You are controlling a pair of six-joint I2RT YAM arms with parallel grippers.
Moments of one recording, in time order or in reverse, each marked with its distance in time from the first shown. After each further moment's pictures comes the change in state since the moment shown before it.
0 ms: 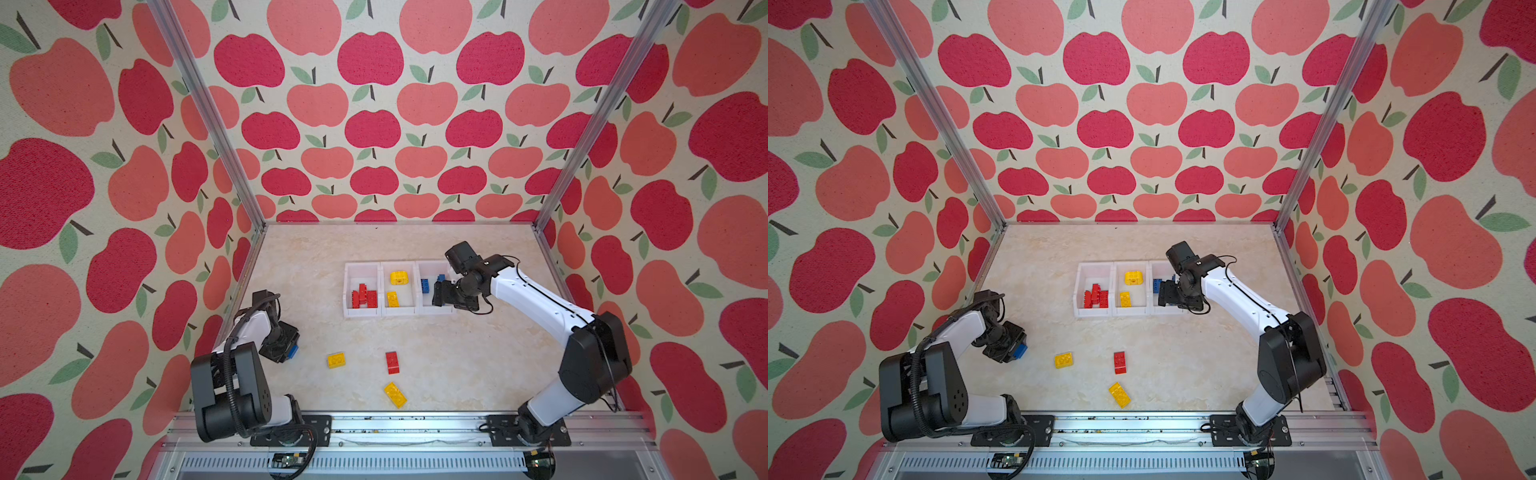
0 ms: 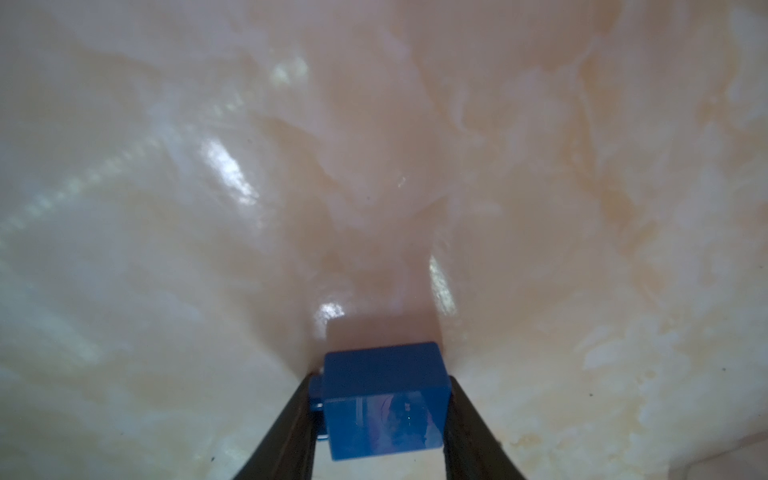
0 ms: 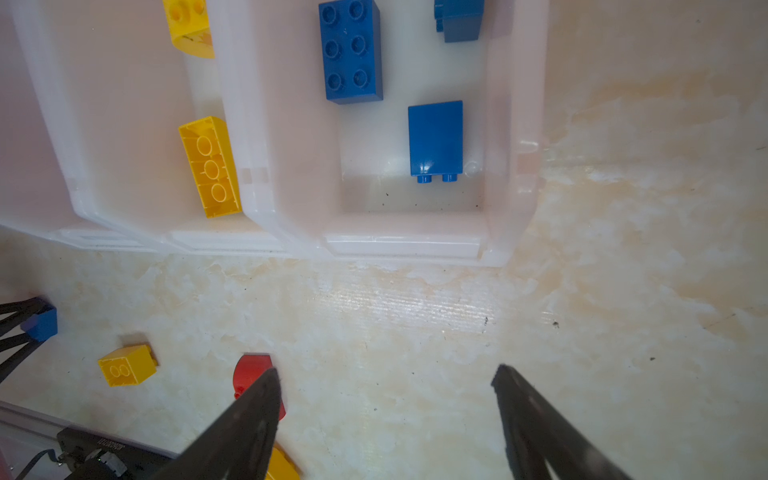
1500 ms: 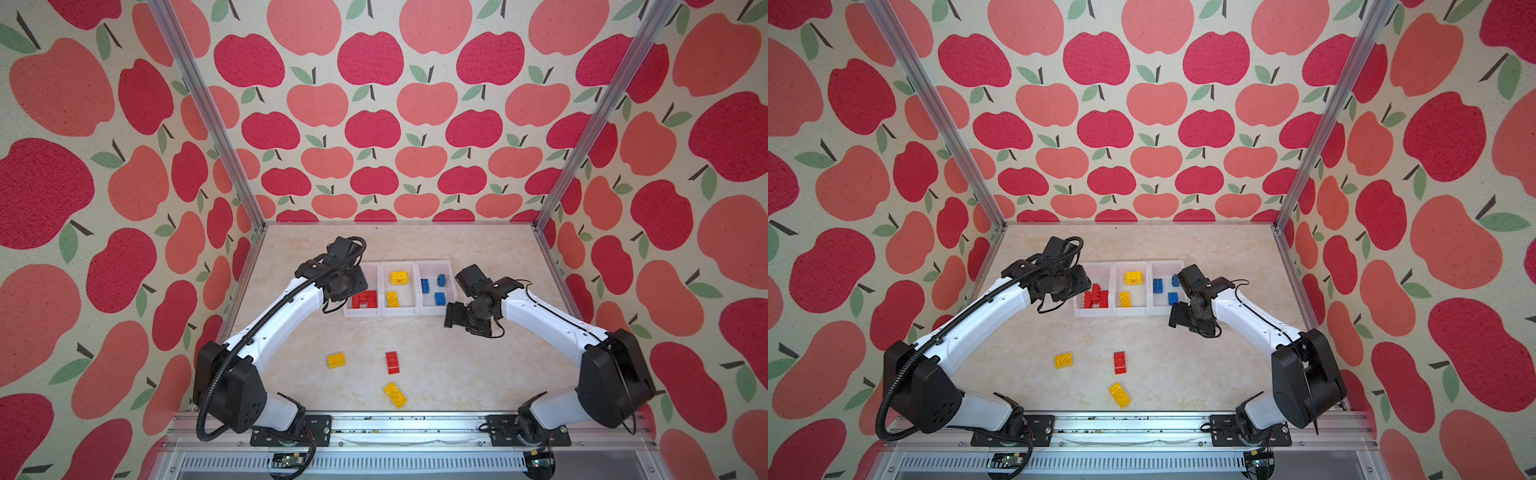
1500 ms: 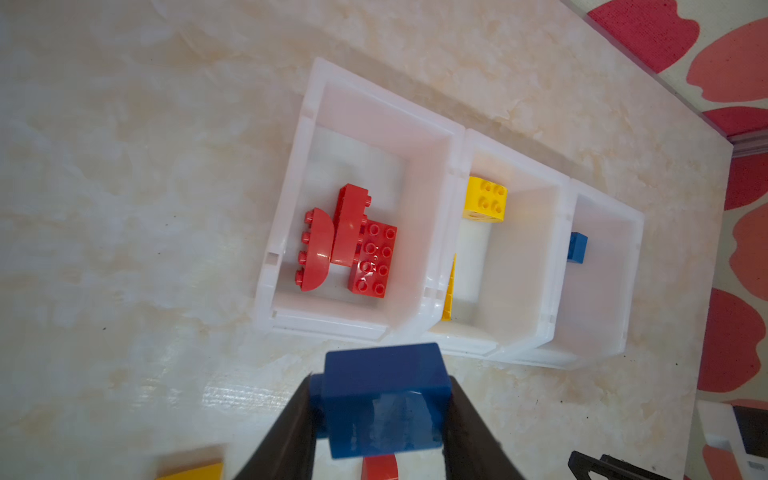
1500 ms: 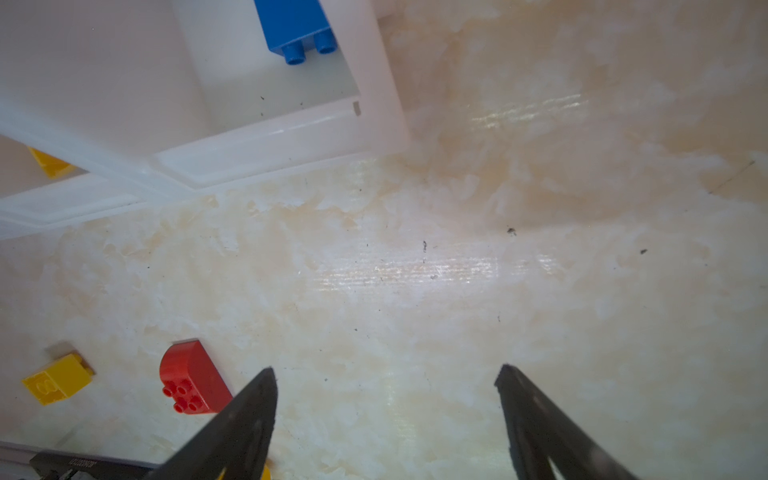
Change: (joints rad) left arm -0.788 0.087 0.596 0.004 -0.140 0.060; right arm -0.015 -0.151 -0.286 0.043 0.003 0.130
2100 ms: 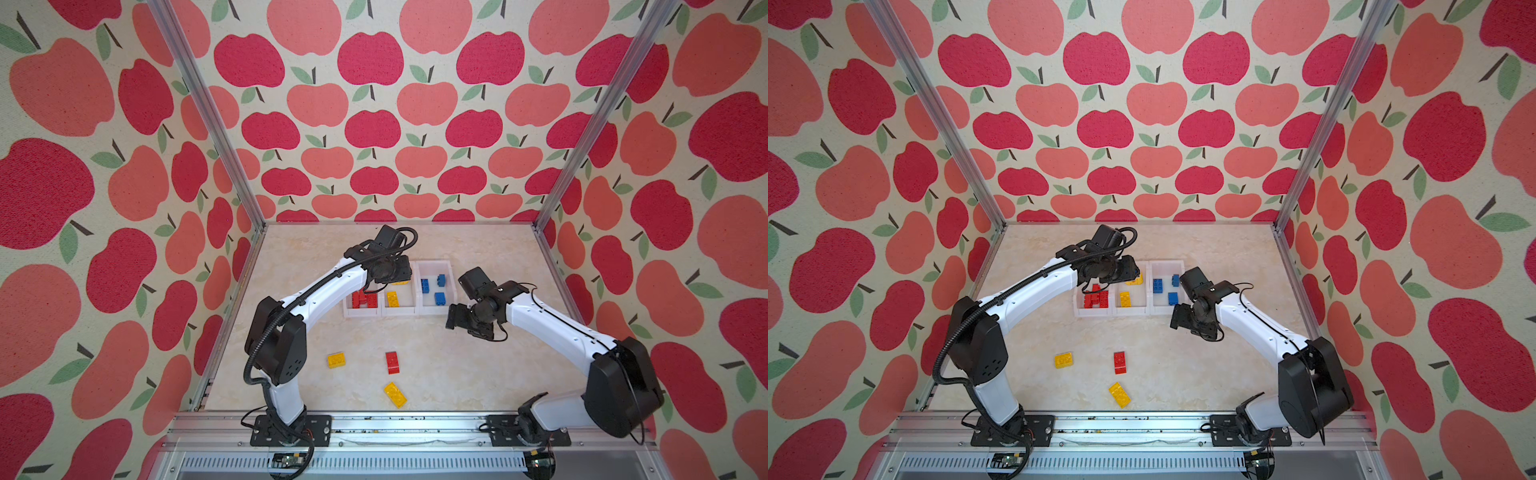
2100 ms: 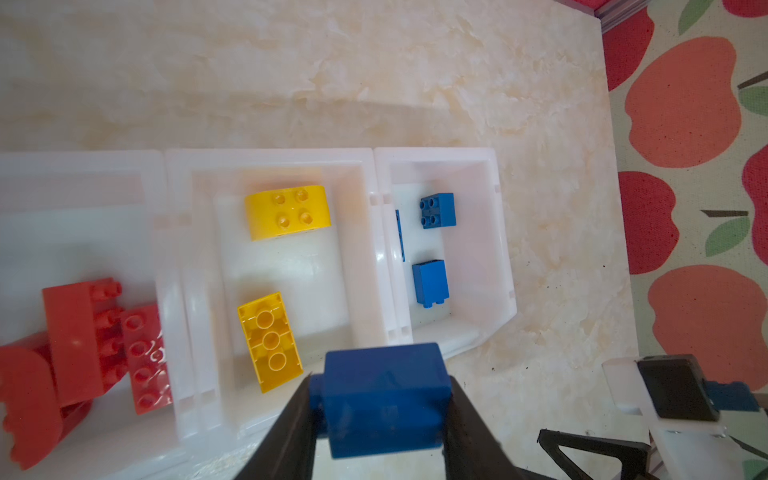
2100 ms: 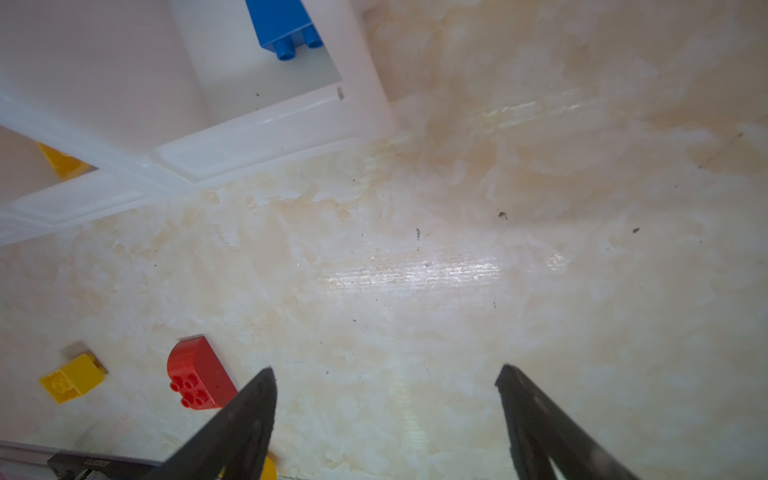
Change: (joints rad) left arm -0.153 0.348 0.293 0.144 0.150 0.156; right arm 0.000 -0.055 -0.039 0.007 0.000 0.036
